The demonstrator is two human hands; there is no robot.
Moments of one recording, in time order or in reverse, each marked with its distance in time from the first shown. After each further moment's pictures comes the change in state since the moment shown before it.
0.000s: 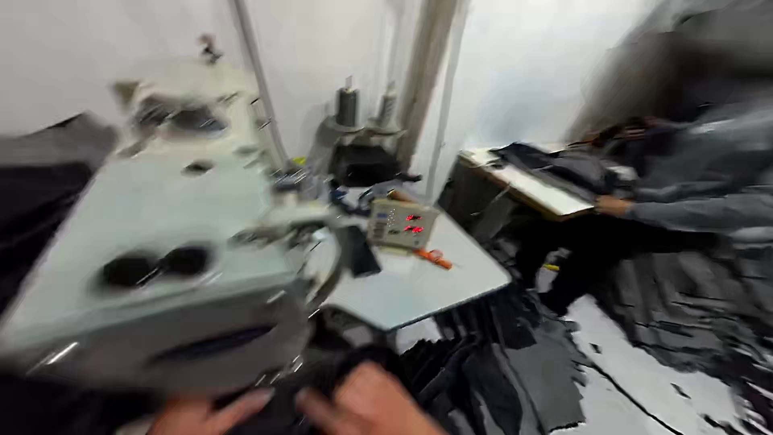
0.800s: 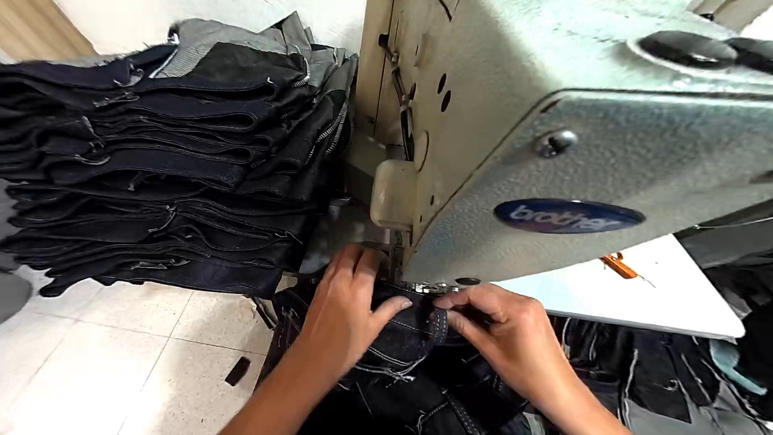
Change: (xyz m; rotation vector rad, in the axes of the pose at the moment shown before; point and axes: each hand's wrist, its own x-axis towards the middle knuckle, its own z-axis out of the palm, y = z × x) left_hand -0.024 0.034 0.010 0.480 0.311 -0.060; right_hand 0.036 0.010 0.022 0.502 -0.196 0.330
